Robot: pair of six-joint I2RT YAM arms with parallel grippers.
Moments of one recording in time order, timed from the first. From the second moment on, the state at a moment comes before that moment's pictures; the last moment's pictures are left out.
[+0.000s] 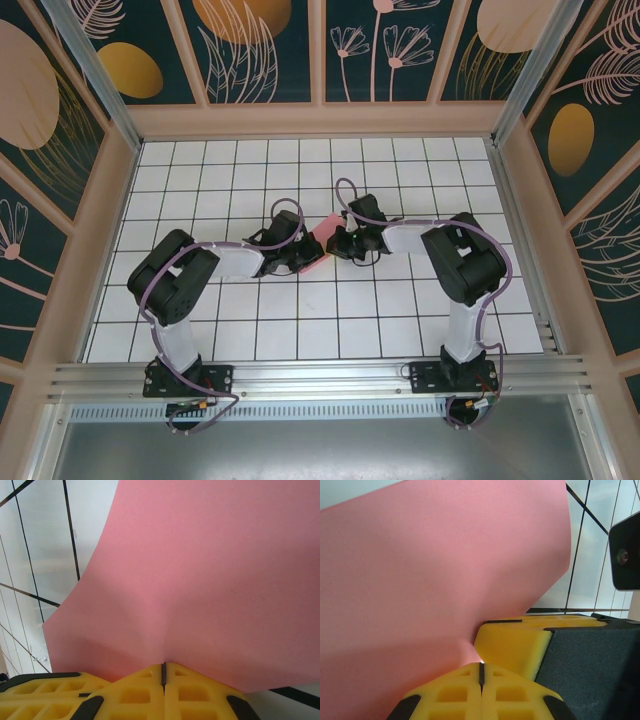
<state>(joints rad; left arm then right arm) -0.66 1.84 0.86 0.20 0.30 -1.10 0.56 1.91 1.00 -0.06 -0.49 0.75</state>
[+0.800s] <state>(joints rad) -0.67 1.86 0.87 0.12 0.26 -1.09 0.46 1.91 1.00 -0.06 -0.49 0.72</state>
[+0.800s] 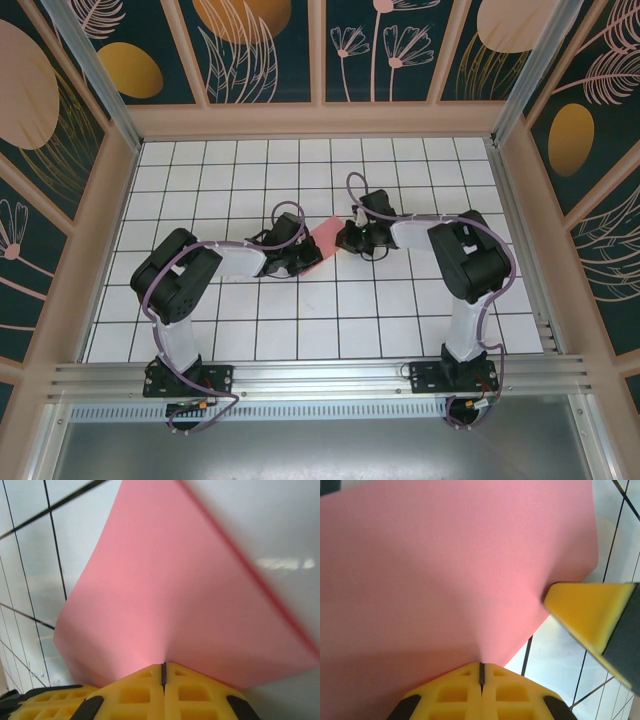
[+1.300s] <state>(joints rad) -0.67 1.85 0.87 0.11 0.25 -1.09 0.34 1.91 1.08 -0.10 -0.48 0.65</state>
